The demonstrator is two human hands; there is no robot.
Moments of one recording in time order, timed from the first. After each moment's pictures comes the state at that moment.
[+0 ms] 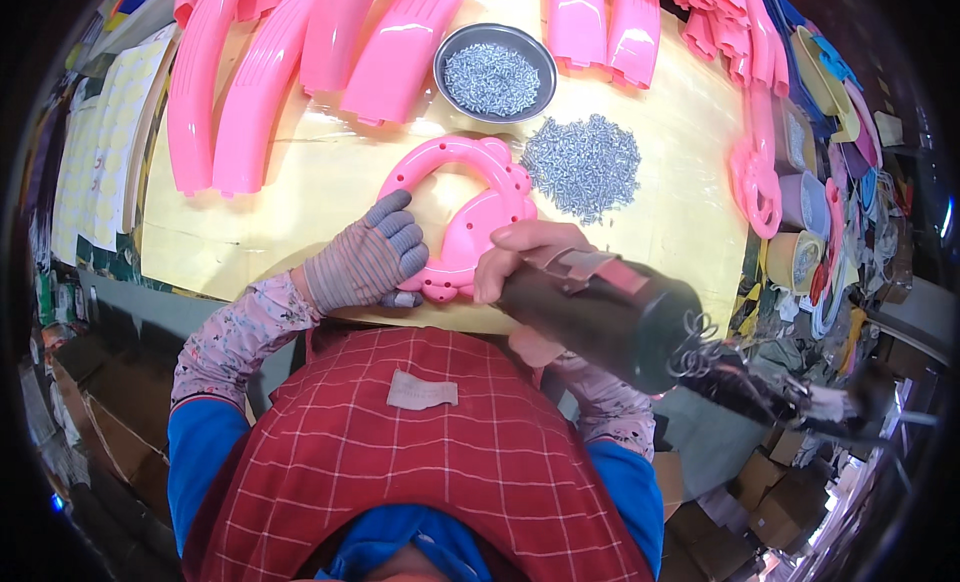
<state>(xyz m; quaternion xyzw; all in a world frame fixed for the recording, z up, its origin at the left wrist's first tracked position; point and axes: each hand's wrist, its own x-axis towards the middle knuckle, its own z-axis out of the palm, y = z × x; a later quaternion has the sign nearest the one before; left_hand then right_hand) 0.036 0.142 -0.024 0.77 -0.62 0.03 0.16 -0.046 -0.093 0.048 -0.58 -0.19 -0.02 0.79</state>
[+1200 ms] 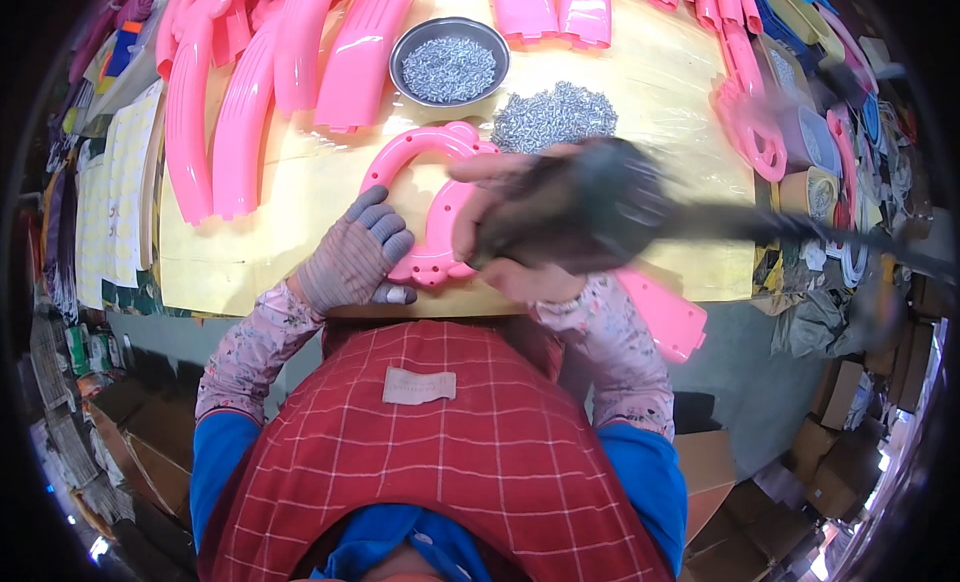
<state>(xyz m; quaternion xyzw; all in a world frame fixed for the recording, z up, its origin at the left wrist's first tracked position) 0.033 0.142 -0.010 0.78 -0.60 -0.04 0.16 -0.043 -0.109 0.034 -0.51 -0.19 -0.05 0.84</state>
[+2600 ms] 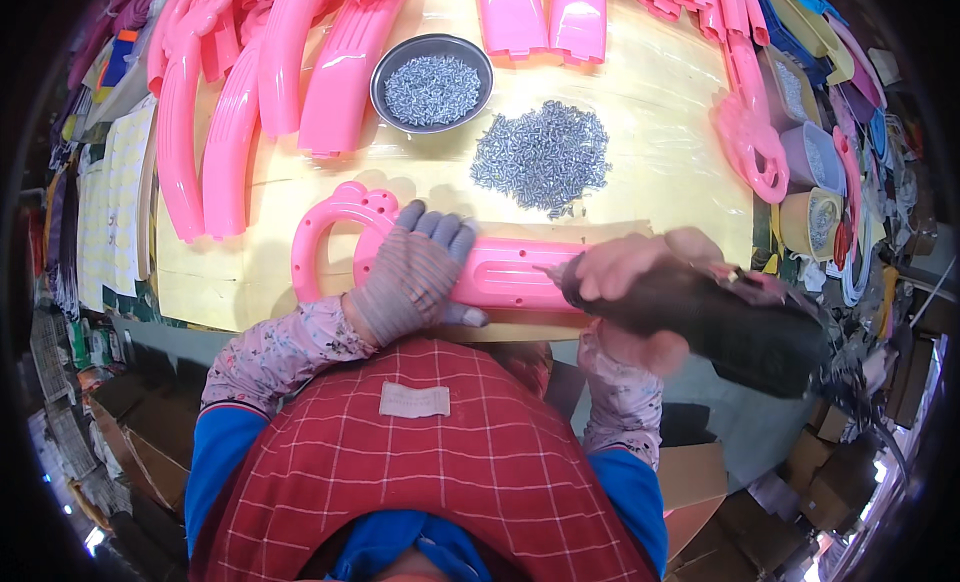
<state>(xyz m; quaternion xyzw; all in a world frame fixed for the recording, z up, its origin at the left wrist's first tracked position) 0.009 0.037 0.016 0.86 -0.49 -0.11 0.09 -0.072 -0.180 0.056 -0.54 -0.16 -0.31 0.76</state>
